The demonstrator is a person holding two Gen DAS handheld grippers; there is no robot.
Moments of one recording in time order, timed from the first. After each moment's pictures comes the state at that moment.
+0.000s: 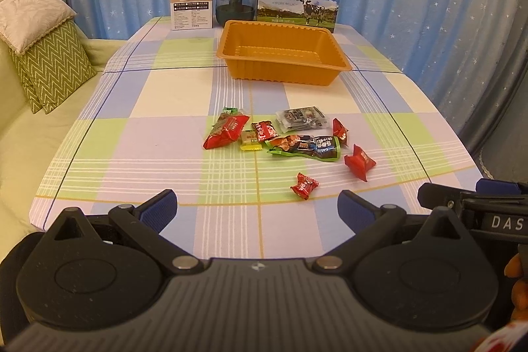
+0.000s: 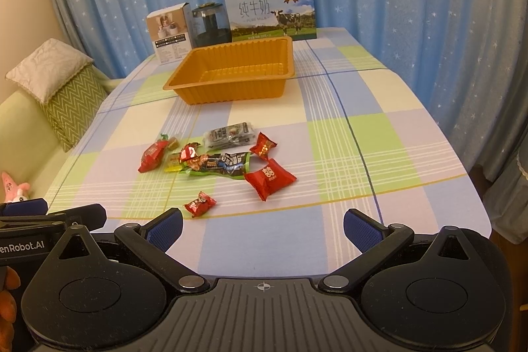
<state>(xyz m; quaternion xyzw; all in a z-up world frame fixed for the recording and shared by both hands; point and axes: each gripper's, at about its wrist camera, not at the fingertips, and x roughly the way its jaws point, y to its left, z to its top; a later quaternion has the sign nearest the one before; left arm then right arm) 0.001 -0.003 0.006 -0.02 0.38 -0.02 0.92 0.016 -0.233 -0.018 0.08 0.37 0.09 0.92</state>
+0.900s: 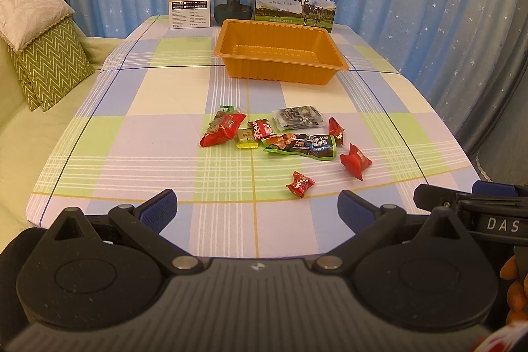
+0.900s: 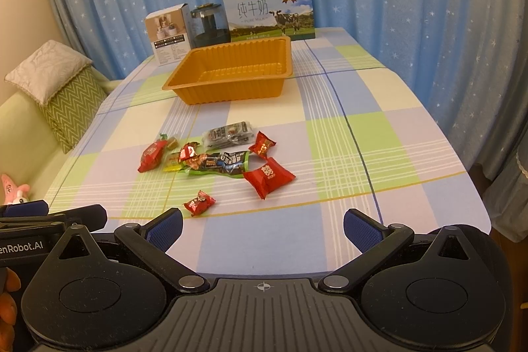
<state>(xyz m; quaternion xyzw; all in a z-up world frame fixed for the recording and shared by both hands) -0.001 -0.005 0.005 -0.03 0.38 -0.02 0.92 0.015 -0.235 -0.017 0.08 0.37 0.09 0.92</state>
